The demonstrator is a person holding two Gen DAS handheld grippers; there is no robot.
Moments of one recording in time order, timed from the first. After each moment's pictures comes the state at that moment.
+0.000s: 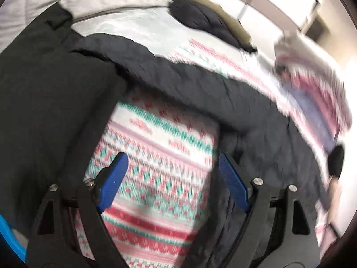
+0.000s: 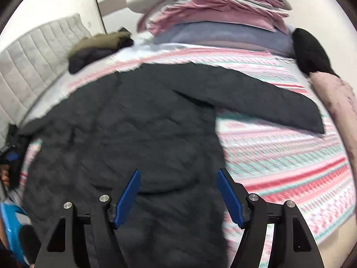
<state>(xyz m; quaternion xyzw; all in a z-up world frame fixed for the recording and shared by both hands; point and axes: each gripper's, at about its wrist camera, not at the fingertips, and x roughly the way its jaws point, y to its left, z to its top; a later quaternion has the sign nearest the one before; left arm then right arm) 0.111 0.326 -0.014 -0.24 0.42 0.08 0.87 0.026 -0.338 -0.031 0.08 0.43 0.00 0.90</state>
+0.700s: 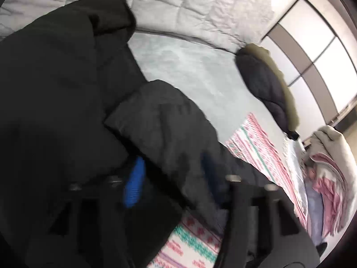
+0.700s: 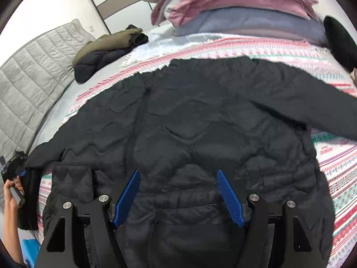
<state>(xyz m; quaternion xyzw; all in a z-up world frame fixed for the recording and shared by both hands) 0.207 0.450 -0.041 -0.37 0.34 0.25 0.83 0.145 -0.236 -0.069 0.15 0.44 0.04 0.88</state>
